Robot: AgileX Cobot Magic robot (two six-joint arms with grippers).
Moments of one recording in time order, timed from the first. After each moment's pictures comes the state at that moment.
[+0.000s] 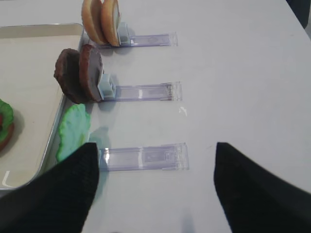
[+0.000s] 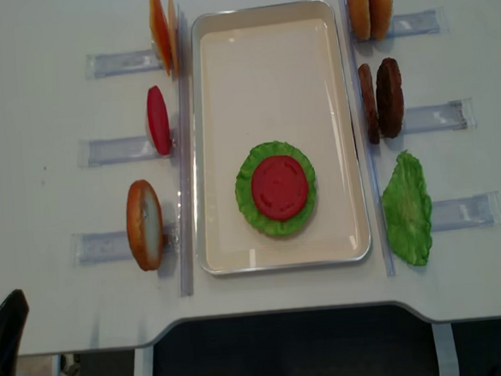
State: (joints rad) left arm 0.02 -0.02 -0.48 -0.06 1.11 0.09; right arm -0.05 -0.01 -0.51 0.16 1.13 -0.09
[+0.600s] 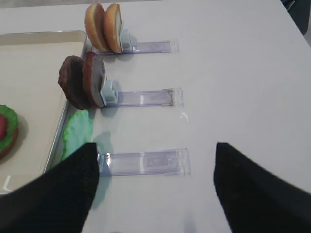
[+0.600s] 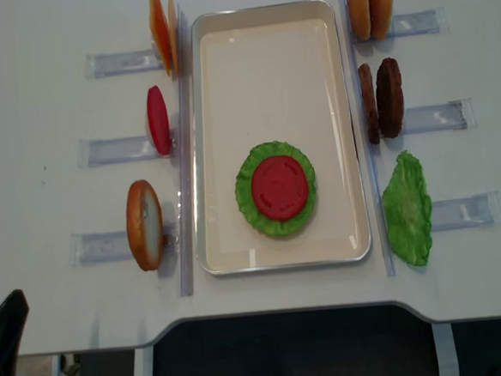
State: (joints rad) left arm 0.02 -0.02 -0.48 -0.06 1.11 0.09; right arm -0.05 0.01 -0.52 0.17 1.13 -0.09
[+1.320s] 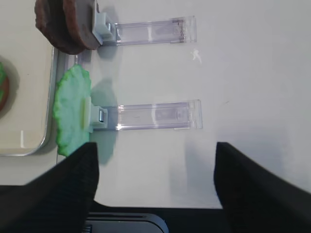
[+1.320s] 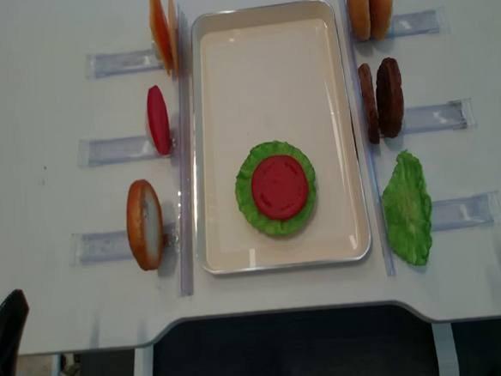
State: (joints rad) left arm 0.02 -0.02 -0.48 -0.06 1.11 0.09; right arm -0.05 0.56 -0.66 0.20 1.16 -0.10
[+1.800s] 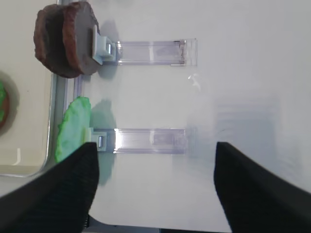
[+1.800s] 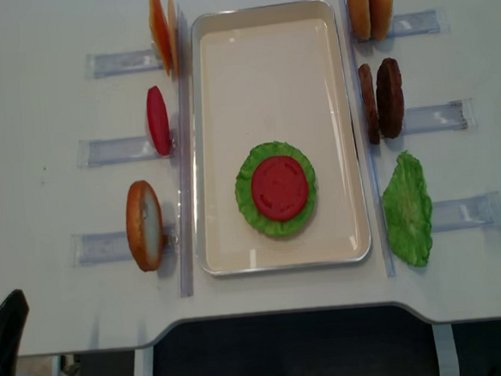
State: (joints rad) left arm 0.02 -0.02 -0.48 -0.06 1.11 0.09; right arm -0.05 0.91 -0.90 0.20 1.18 -0.14
